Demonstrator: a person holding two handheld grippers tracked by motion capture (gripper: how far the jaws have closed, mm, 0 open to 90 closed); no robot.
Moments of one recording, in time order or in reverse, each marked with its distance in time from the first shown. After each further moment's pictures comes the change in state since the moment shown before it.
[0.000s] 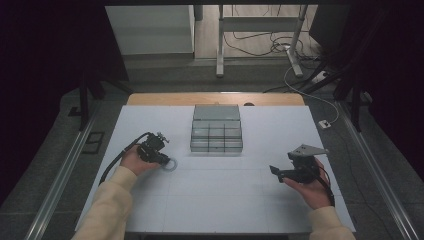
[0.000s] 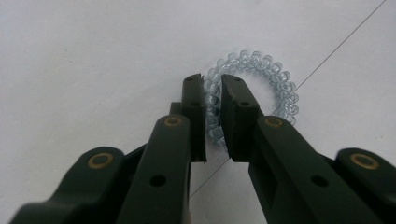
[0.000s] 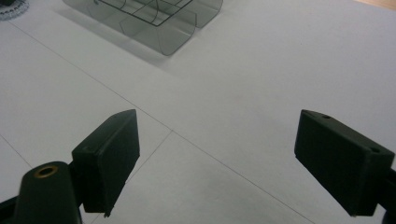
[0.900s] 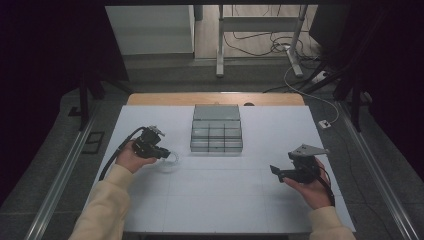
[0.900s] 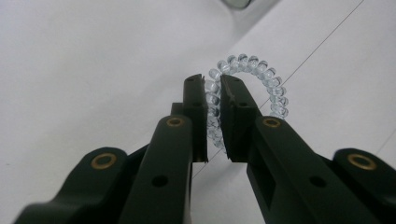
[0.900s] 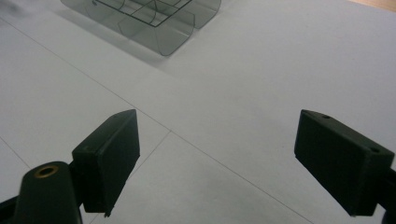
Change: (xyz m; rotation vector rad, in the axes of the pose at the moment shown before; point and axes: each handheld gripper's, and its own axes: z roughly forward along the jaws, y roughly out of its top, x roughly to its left) left arm -0.003 0.002 -0.037 -0.130 -0.041 -0.015; right arm 0.000 0.000 -0.001 -0.002 -0.005 0.002
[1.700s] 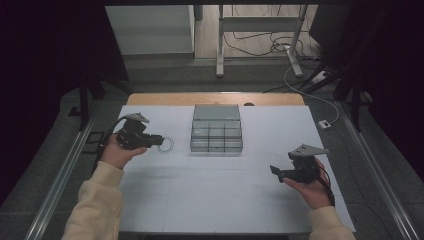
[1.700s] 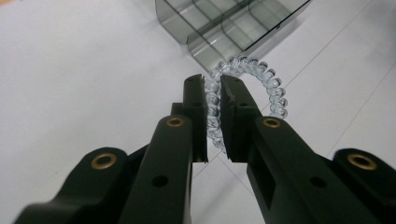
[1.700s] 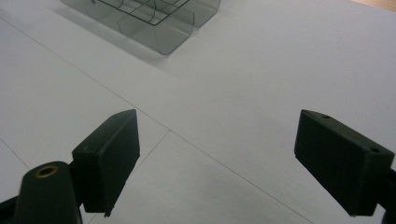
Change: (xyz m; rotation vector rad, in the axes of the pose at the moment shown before) left arm -0.001 0.001 -0.064 -0.217 -0.025 -0.046; right arm 0.000 0.000 0.000 0.005 -0.003 -0.006
